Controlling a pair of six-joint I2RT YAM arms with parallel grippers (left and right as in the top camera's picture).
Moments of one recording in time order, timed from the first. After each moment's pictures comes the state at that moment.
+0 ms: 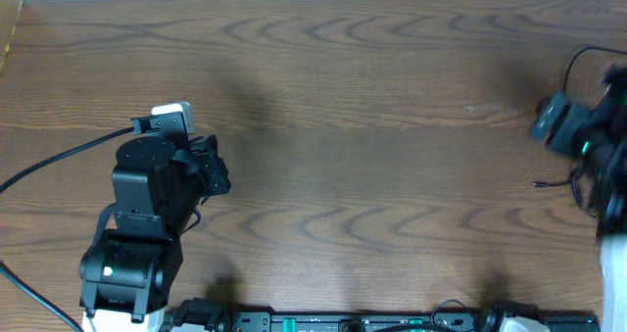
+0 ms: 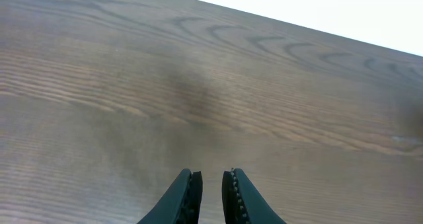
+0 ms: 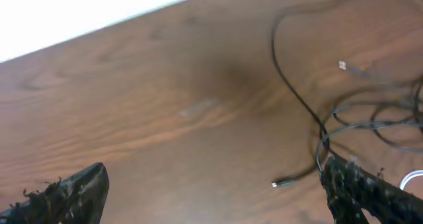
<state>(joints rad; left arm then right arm) -0.14 0.83 1.02 -0.80 -0.01 -0.30 -0.19 0.98 1.17 -0.84 0.01 0.18</state>
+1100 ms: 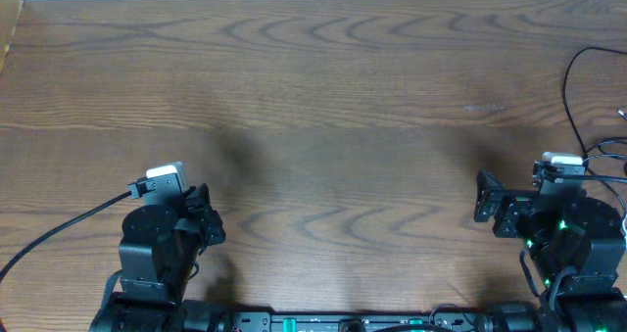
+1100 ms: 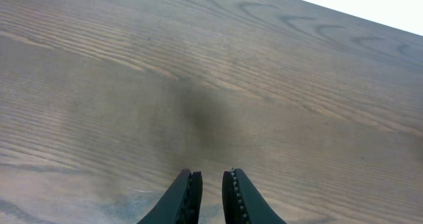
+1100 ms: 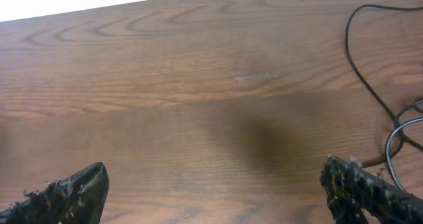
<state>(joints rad) -0.14 0.50 0.76 -0.87 -0.08 -0.33 0.07 0.52 0.74 -0.76 0.02 0.17</state>
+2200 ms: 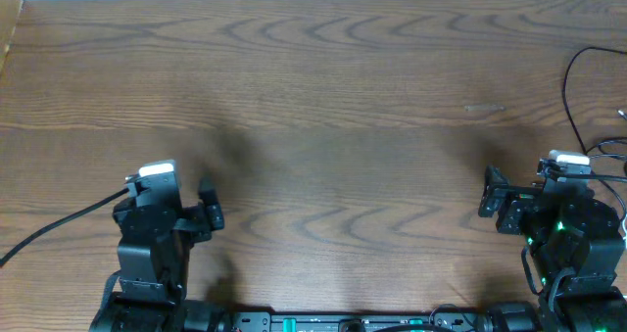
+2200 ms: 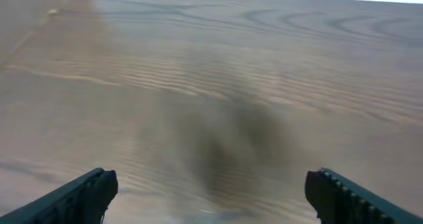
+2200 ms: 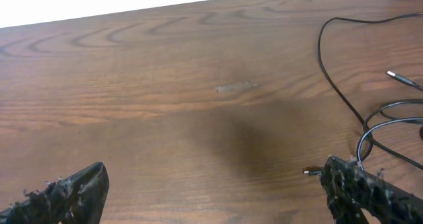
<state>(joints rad) -0.14 0.50 0.76 -0.84 -0.26 -0.13 0.09 0.52 0.74 -0.74 0.11 0.17</state>
